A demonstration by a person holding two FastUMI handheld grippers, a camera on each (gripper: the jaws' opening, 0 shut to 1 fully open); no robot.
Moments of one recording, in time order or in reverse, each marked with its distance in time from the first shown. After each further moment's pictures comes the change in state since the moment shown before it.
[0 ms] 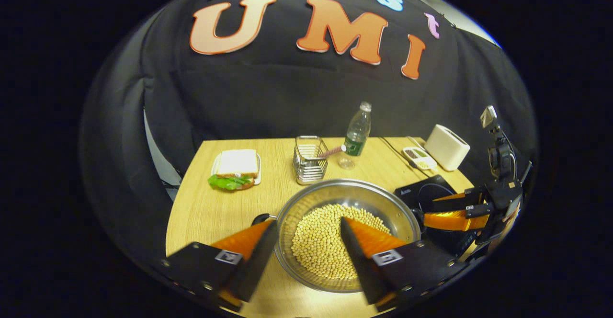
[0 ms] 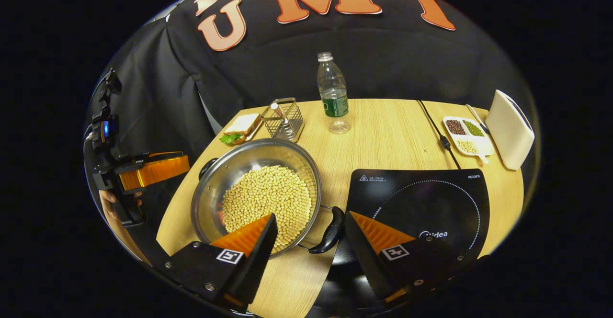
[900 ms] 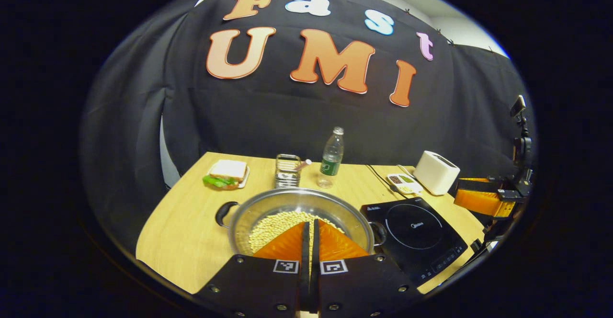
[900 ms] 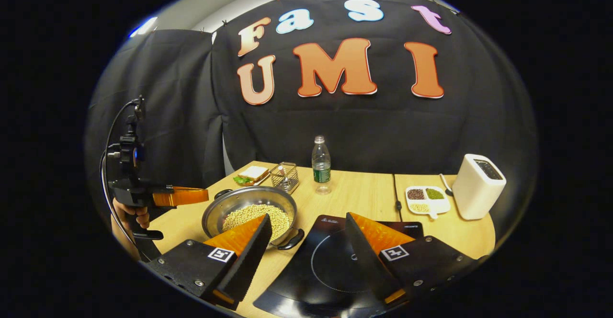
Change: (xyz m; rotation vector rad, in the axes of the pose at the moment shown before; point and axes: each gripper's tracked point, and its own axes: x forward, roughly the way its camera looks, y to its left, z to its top) left arm -0.079 -0.077 -0.001 -0.088 -0.280 0.085; right arm -0.132 -0.033 0.042 -0.142 -0.432 0.065
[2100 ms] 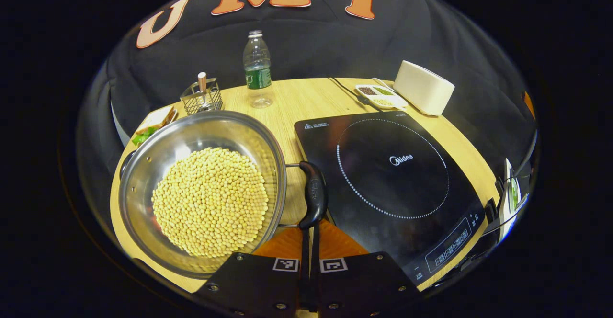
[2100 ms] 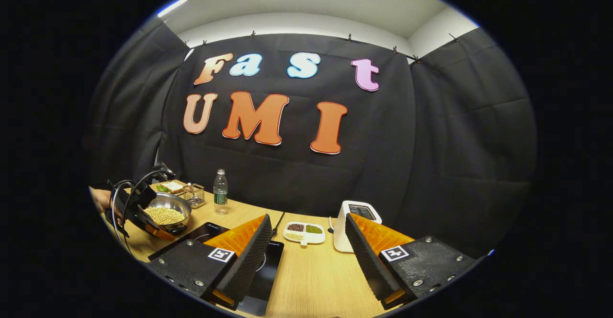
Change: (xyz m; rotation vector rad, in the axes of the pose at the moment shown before) left arm 0.082 -0.175 -0.165 0.172 0.445 -0.106; right arm -0.188 -0.212 0.031 -0.189 -0.391 -0.436
